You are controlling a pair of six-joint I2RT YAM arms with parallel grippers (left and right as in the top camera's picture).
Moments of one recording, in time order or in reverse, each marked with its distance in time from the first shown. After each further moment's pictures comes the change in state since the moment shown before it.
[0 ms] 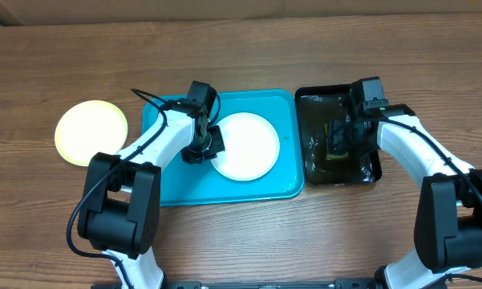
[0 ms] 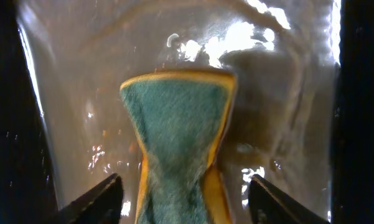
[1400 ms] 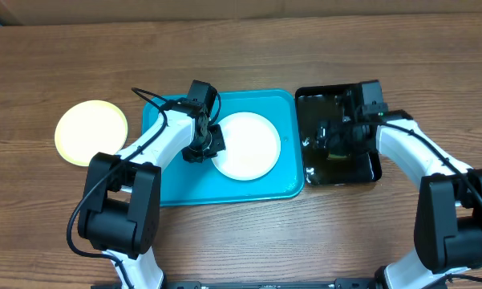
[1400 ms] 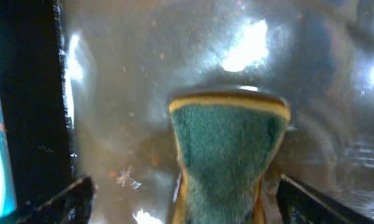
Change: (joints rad) left arm -0.002 0.000 0.000 0.020 0.000 0.003; right arm 0.002 -0.004 -0.021 0.076 -0.082 0.003
